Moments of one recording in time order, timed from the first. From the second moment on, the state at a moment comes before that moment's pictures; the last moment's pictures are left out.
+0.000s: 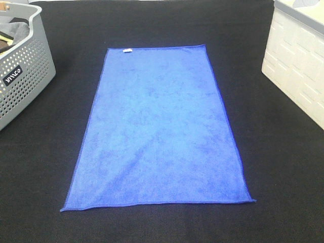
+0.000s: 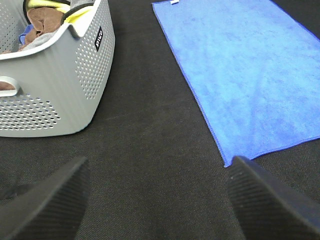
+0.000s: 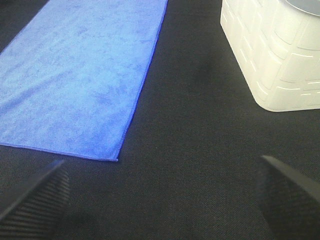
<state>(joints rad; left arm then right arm) 0.00 0.00 -0.51 -0.17 1.05 0.19 0.00 -0.01 -0.51 0.15 1.07 -0.19</state>
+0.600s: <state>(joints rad) 0.00 0.00 -0.51 -0.17 1.05 0.19 0.00 -0.01 -0.51 0.15 1.07 -0.19</state>
